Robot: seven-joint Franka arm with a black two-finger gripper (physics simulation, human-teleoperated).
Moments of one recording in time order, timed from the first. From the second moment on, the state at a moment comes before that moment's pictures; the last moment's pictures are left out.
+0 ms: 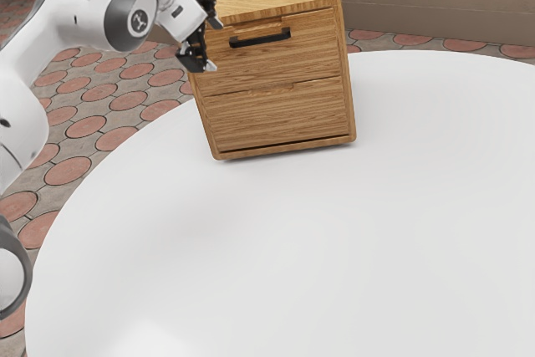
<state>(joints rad) -2.59 -0.64 2.58 -0.78 0.40 2.00 1.36</state>
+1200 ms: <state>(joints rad) -2.65 -0.70 2.58 -0.77 0.37 2.13 1.16</state>
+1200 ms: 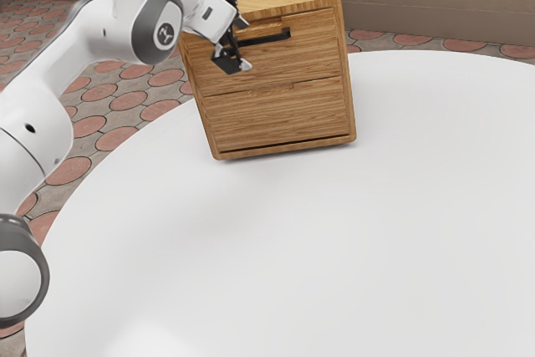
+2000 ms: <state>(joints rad) -2.65 -0.71 2.58 -0.80 0.37 2.13 1.05</state>
